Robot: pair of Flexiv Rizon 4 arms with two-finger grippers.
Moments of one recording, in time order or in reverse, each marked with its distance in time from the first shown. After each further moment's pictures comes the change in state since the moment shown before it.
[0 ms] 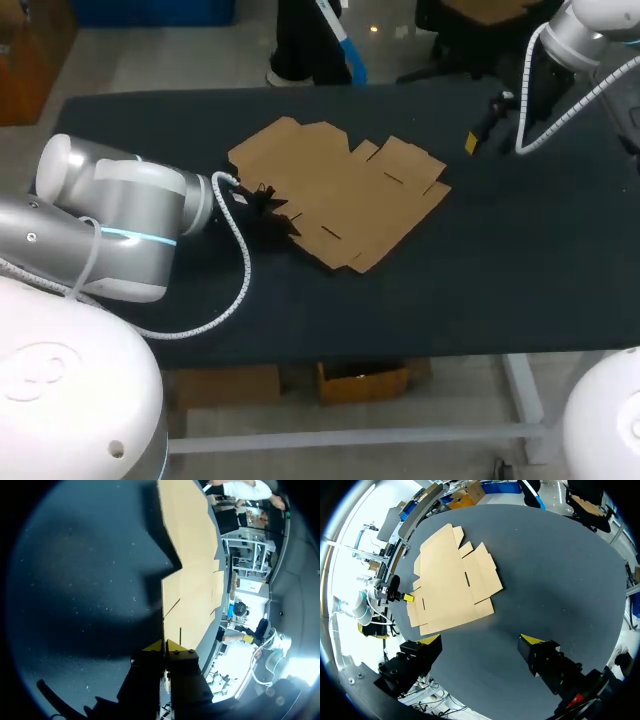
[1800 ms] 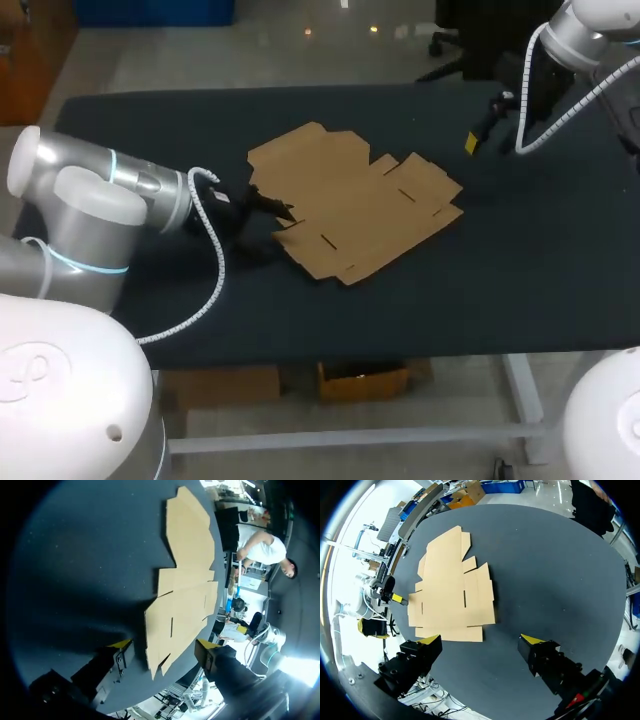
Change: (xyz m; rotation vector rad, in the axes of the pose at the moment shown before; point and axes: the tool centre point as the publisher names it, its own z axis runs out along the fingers) left arm 0.000 0.021 -0.035 -0.050 0.011 -0.019; right arm 0.000 0.000 0.000 0.000 0.000 0.000
